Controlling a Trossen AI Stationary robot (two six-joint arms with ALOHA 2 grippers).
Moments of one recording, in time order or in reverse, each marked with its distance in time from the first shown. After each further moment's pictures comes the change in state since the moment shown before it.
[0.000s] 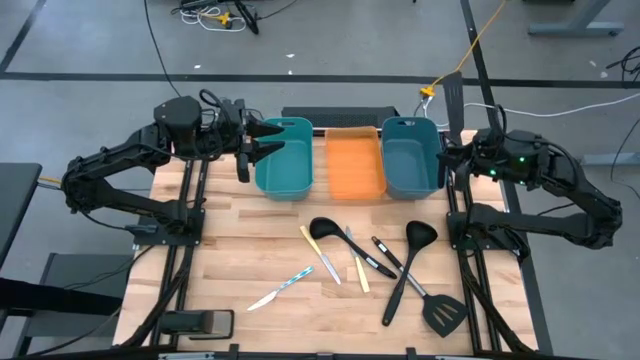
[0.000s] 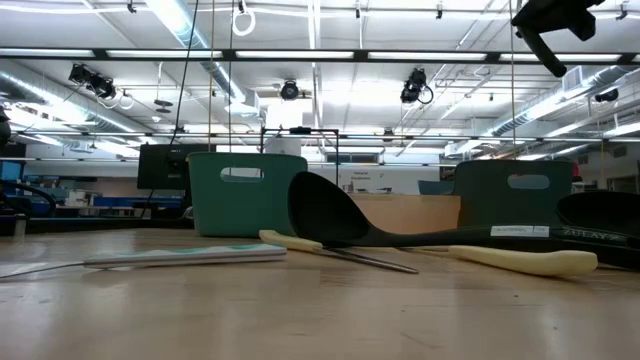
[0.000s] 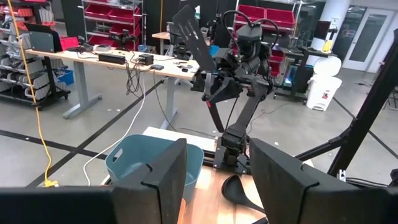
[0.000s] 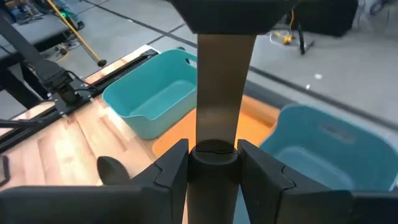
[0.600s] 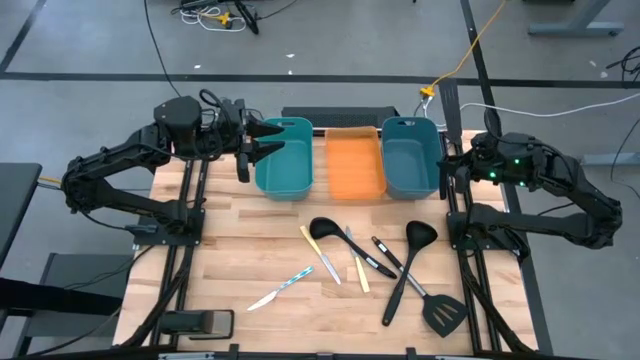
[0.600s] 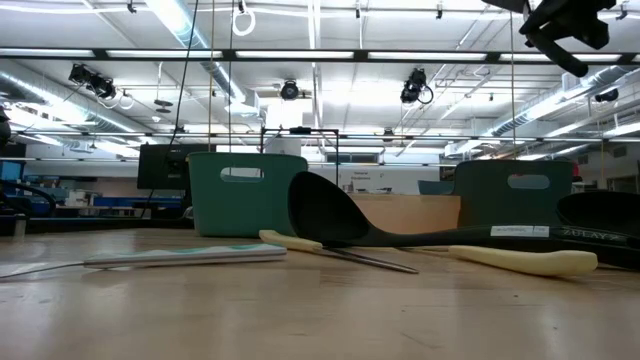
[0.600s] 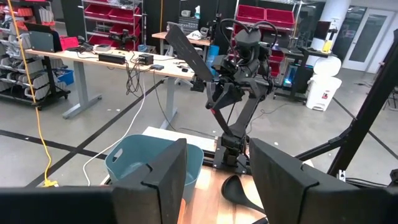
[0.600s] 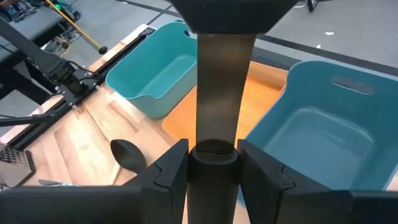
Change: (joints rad) left arm 0.000 0.000 0.000 0.000 0.000 -0.001; right arm 0.000 0.000 0.000 -0.088 -0.048 0.131
